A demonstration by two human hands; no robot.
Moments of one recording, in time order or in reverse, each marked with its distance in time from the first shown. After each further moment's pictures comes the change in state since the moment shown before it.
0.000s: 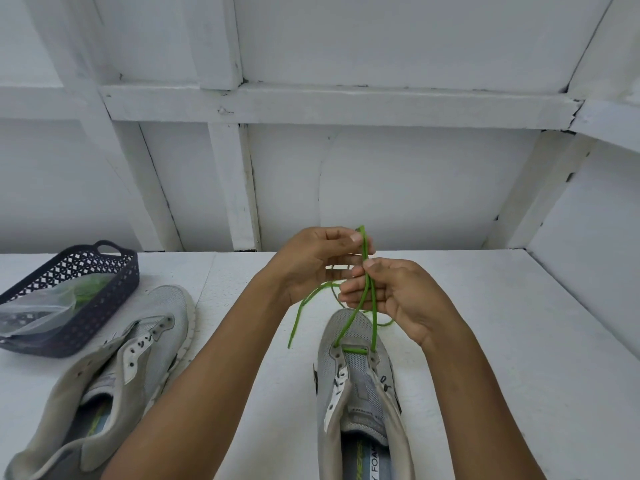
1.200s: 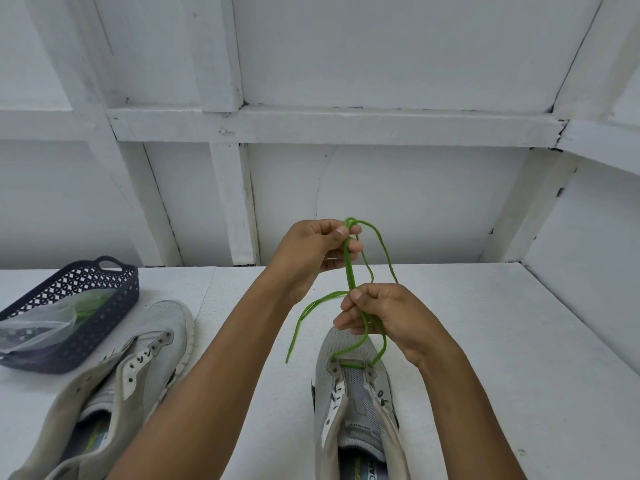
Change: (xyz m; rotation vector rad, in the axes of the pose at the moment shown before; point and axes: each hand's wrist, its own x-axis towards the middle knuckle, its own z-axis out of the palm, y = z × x) left_hand -0.001 0.027 0.013 0.111 0.233 0.094; right_hand 0.001 0.012 -0.006 -0.297 -0.054 -0.006
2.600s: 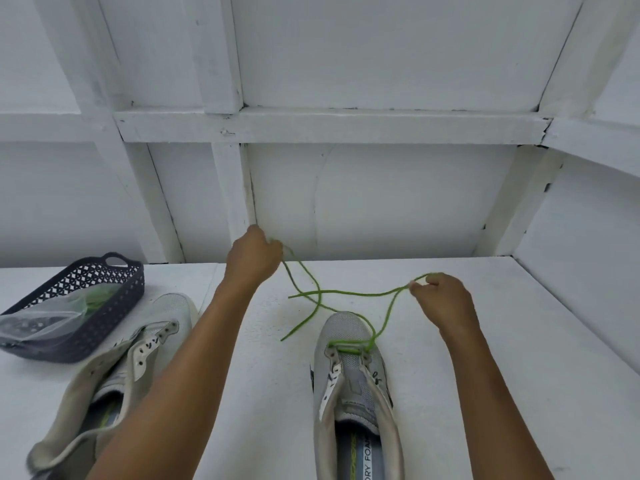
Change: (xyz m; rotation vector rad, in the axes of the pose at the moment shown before) left_hand 0.008 -0.026 -0.065 0.889 0.464 -0.131; right_hand 0.008 0.033 -0.060 -0.520 0.669 0.112
